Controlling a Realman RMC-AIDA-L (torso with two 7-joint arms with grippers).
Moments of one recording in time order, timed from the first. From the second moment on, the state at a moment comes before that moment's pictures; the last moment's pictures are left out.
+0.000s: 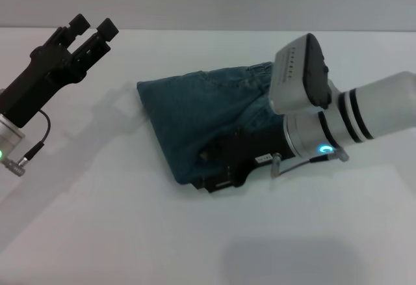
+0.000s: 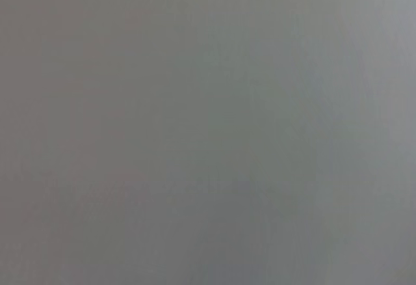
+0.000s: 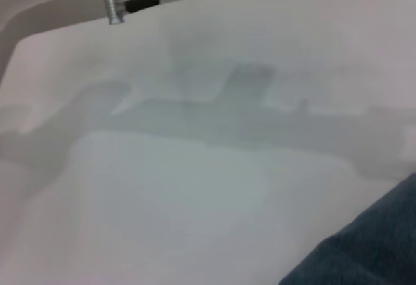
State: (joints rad) left arm -0.47 -2.07 0.67 0.23 1.24 1.50 -1.05; right arm 0.83 2.09 -1.44 -0.48 -1.80 -1.11 1.56
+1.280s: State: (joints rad) left arm -0.46 -2.06 0.67 0.21 1.24 1.50 -1.04; right arm 0.67 2.08 -1.46 -0.68 -1.59 -1.17 1.42
